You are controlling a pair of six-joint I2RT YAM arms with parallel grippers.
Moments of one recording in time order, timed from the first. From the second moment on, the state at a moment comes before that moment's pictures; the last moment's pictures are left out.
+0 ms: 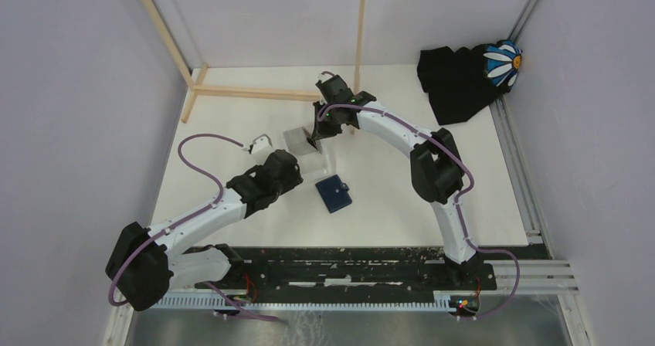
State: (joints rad) left arm -0.70 1.14 0.68 -0.39 -0.48 -1.02; right arm 0.68 2.21 1.93 -0.60 -0.18 0.56
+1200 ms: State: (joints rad) left arm -0.67 1.11 0.74 -0.30 -0.40 -0.83; right arm 0.68 1.76 1.64 -0.63 -0.10 0.42
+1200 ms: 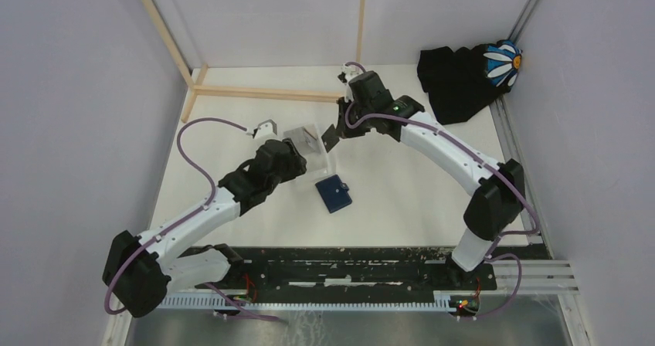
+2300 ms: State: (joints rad) left arm -0.67 0.94 0.57 0.01 0.50 -0.60; right arm 0.67 1.41 1.13 -0.56 -0.70 0.61
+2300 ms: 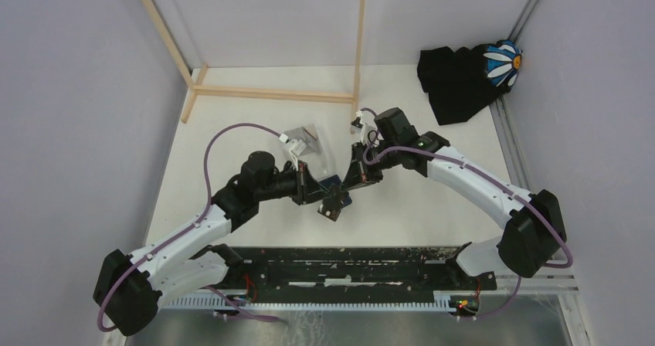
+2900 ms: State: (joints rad) left arm -0.67 0.97 0.53 0.11 0.46 -0.71; right arm 0.61 1.45 1.11 -0.48 -0.69 0.63
